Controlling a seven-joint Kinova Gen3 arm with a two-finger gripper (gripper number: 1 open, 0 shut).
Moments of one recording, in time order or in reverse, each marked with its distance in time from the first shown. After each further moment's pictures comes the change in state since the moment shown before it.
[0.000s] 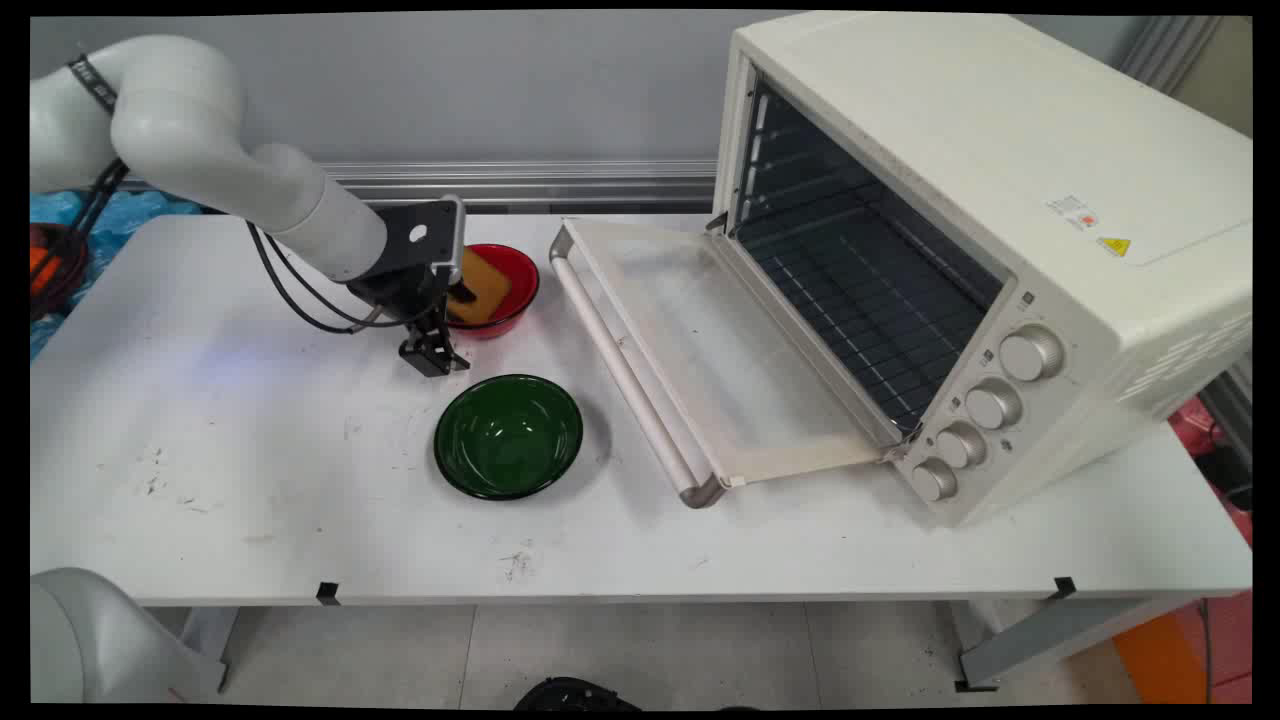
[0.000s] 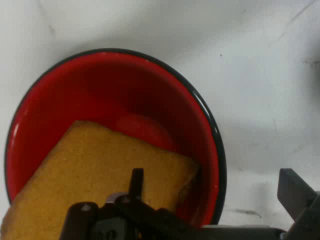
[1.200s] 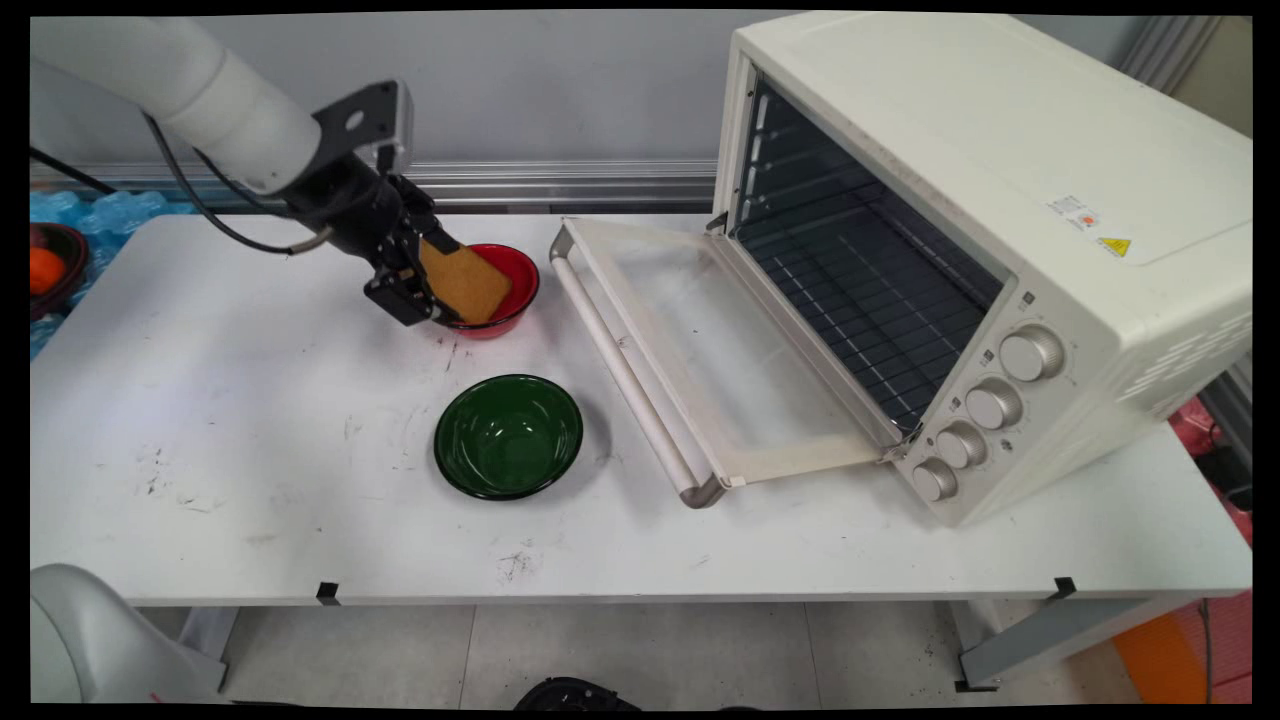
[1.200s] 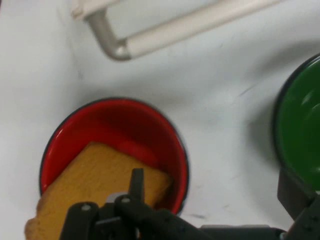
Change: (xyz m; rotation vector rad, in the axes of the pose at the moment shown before) arm 0.010 -0.019 -0.106 -0.073 0.128 -0.155
